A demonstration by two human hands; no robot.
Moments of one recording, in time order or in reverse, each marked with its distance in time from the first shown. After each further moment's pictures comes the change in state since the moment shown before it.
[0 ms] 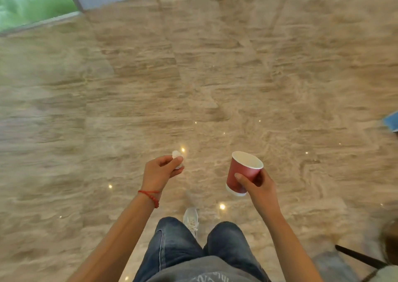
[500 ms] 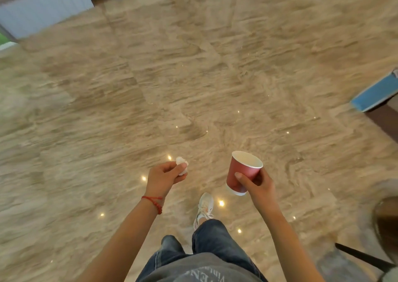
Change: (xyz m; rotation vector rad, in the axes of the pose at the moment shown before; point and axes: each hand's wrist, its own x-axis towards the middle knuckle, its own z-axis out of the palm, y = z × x) left_hand 0.161 0.056 0.151 0.148 -0.185 -0.074; right_hand 0.172 -0.034 -0.047 0.093 0.205 0.071
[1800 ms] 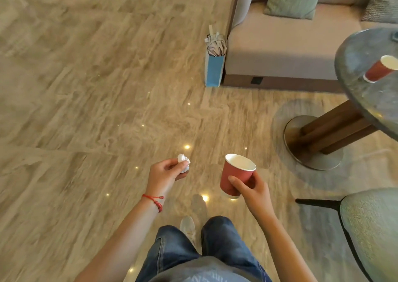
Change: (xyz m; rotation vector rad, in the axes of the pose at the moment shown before) left_hand 0.254 0.146 0.588 0.544 -0.906 0.055; right_hand 0.313 -0.074 -0.291 0.384 0.864 0.151
